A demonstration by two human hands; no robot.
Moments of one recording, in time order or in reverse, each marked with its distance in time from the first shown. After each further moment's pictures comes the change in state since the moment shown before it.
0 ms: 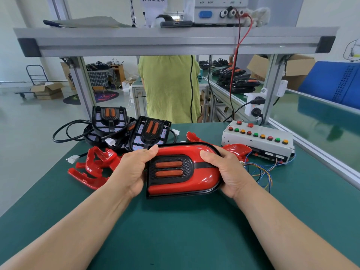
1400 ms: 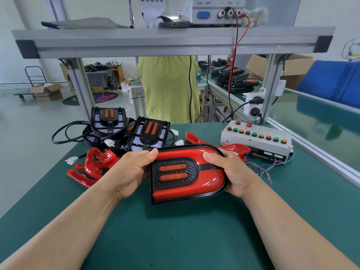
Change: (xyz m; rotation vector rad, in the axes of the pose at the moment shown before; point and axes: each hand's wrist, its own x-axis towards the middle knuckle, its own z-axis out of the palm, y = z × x) left_hand 0.002 0.003 -0.013 0.203 -0.247 0.059; right_hand -0.003 -0.009 -0.013 -0.016 -0.077 0.095
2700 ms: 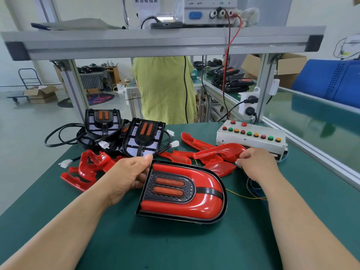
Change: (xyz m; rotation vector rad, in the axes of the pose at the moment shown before) left_hand -0.005 -0.006 -0.012 0.333 0.036 0.007; right_hand 0.005 -0.025 -0.071 -1.274 0.679 0.123
